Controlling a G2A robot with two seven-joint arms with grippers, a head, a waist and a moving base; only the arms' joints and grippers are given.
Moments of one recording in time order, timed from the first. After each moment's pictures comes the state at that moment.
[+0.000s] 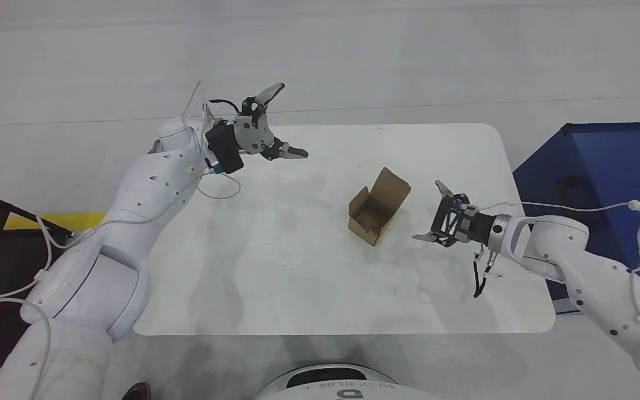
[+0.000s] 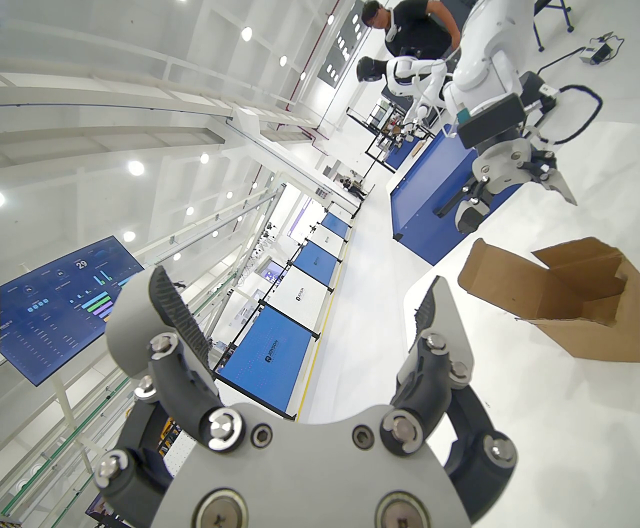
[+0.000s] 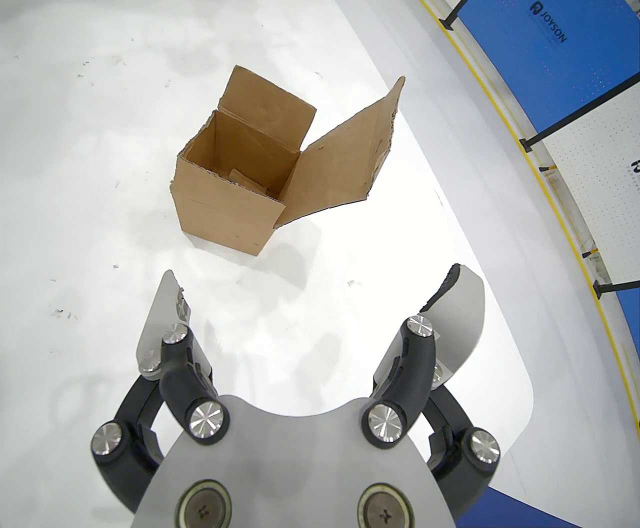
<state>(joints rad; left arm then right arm) 0.48 -1.24 -0.67 -0.64 1.89 -0.22 1.54 -1.38 -0.48 1.07 -1.77 -1.19 -0.52 -0.01</state>
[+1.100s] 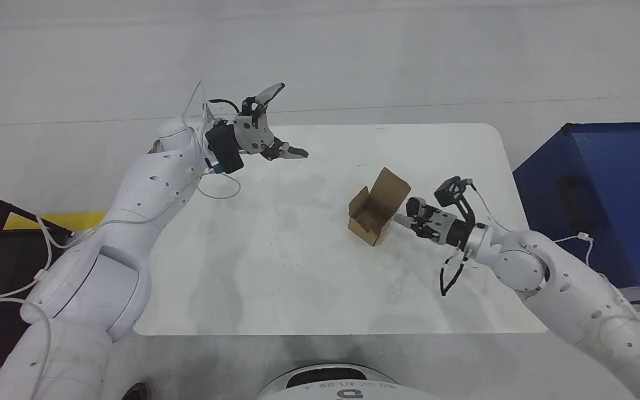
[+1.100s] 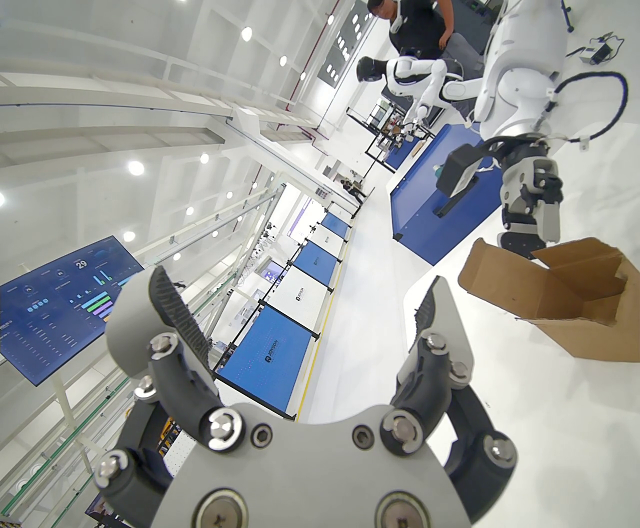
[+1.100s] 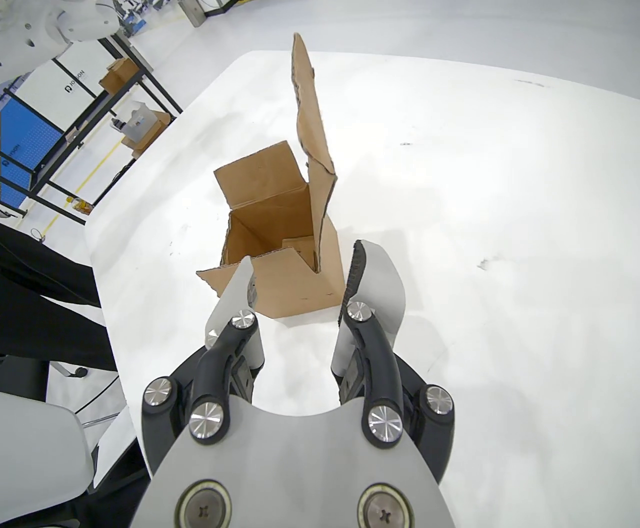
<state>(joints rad) 0.48 -1.24 -0.67 -0.64 1.89 -0.22 1.54 -1.33 -0.62 0.95 -1.65 -0.41 -0.42 0.19</state>
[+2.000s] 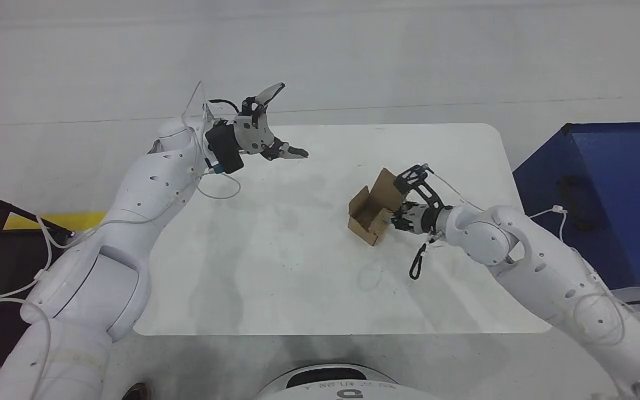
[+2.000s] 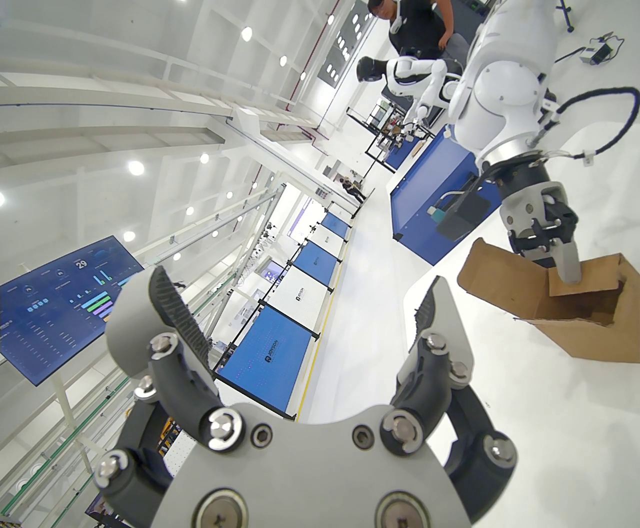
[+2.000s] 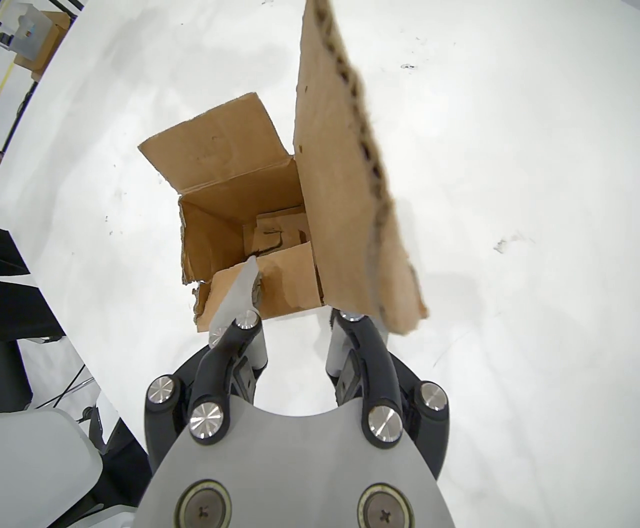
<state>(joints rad) 0.48 -1.24 -0.67 -0.64 1.89 -0.22 1.54 -1.14 -0.72 0.86 -1.71 -0.47 -0.09 0.65</state>
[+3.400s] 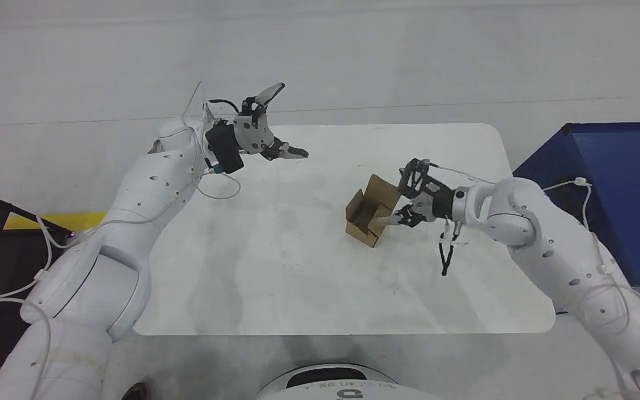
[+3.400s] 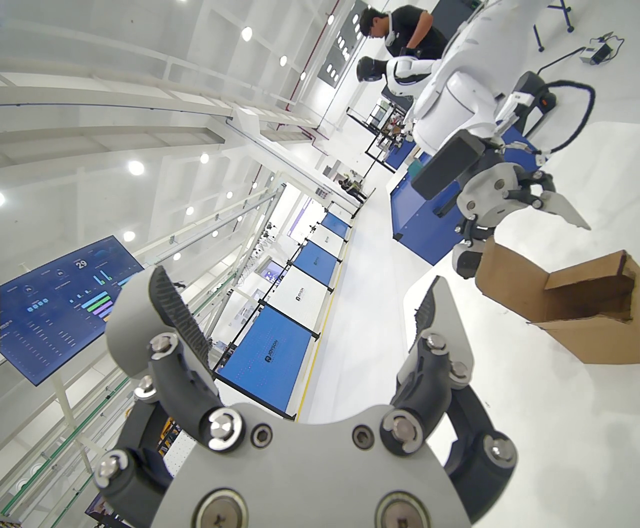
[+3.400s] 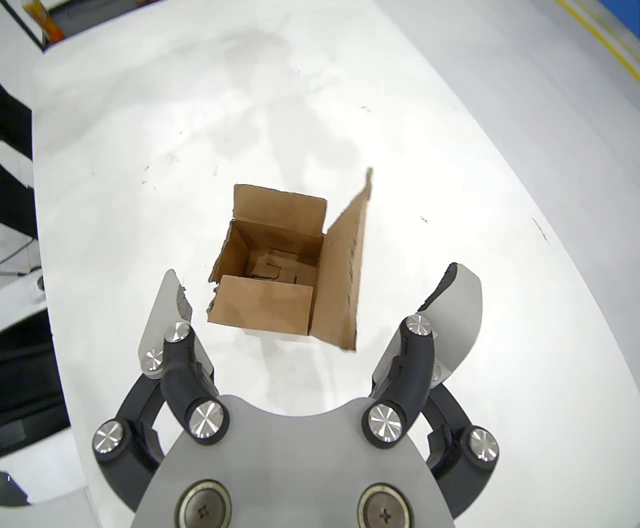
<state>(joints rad) 0.48 -1.24 -0.67 -0.64 1.89 -0.22 1.54 -1.17 -0.72 1.02 -1.64 -0.77 -0.66 0.36</state>
